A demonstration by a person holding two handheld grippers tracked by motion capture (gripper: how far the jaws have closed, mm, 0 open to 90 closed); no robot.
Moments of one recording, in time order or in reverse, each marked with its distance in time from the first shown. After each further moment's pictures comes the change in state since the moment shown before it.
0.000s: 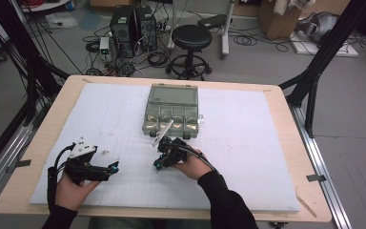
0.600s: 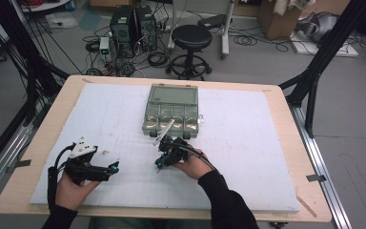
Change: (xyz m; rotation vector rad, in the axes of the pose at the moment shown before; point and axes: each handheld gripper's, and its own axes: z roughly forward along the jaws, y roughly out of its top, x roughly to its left) left arm 0.000 0.000 0.000 -0.001 -0.001 0.002; right arm -0.002 -0.002 -0.002 0.003 -0.023 0.018
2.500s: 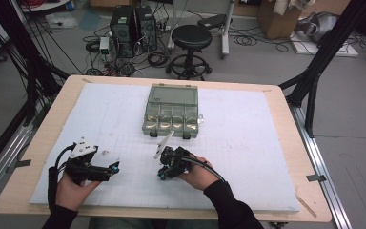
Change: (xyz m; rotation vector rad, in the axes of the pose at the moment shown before) left arm -0.001 0.001 0.000 -0.001 -0.004 0.008; right arm 0.032 -0.012 -0.006 0.060 -0.008 -0.078
